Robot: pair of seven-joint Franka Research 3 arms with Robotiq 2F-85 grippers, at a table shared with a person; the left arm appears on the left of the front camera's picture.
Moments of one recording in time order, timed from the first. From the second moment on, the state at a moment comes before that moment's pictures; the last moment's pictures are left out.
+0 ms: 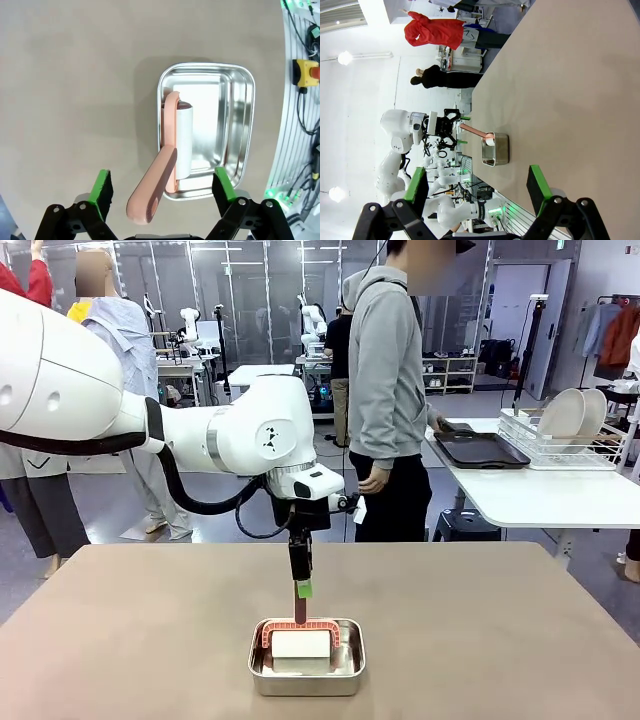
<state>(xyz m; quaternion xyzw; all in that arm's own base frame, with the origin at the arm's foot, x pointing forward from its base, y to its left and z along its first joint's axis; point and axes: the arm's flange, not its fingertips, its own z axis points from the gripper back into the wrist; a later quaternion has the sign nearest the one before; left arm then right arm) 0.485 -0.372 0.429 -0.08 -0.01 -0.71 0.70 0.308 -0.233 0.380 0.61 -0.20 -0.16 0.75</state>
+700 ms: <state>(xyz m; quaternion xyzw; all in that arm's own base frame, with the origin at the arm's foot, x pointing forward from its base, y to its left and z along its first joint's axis) 0.485 -0.374 0.427 -0.08 -0.01 -0.71 0.70 0.308 -0.233 0.380 0.61 -0.20 -0.16 0.75</state>
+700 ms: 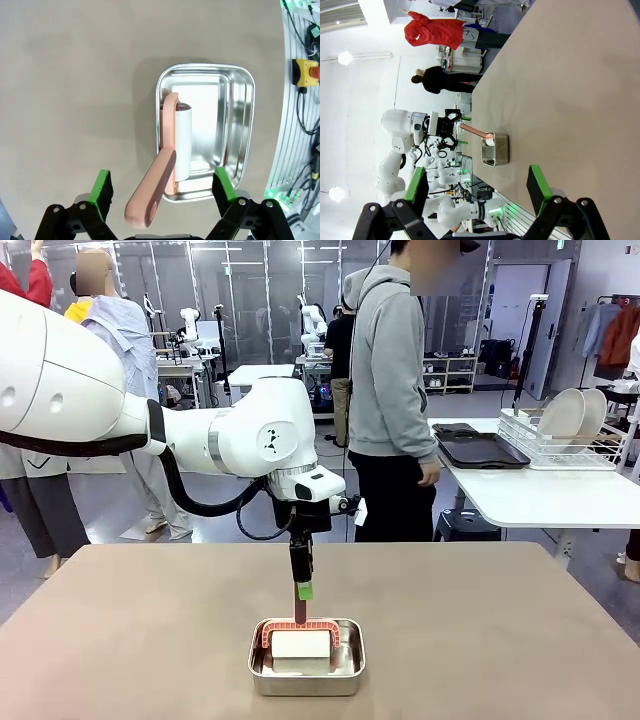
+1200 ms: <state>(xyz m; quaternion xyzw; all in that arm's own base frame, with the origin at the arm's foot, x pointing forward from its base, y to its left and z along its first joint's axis) 0.537 -0.291 0.485 -0.18 -0.06 -0.58 0.80 0.307 -0.234 0.380 0.61 -0.20 -0.16 0.75</state>
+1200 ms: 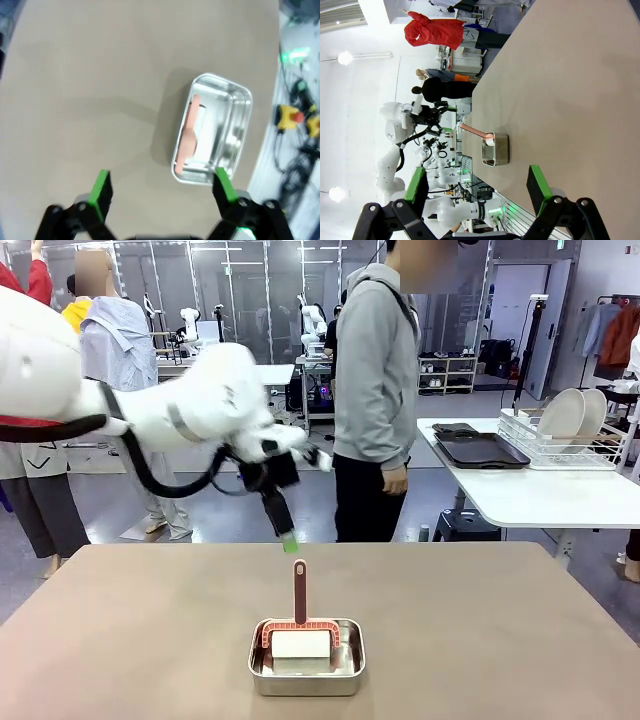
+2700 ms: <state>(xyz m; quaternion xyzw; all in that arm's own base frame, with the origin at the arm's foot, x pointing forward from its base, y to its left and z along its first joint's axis) 0.325 0.271 0.452 -0.43 -0.37 0.12 0.81 0.308 -0.233 0.380 0.61 -0.20 -0.16 0.75</state>
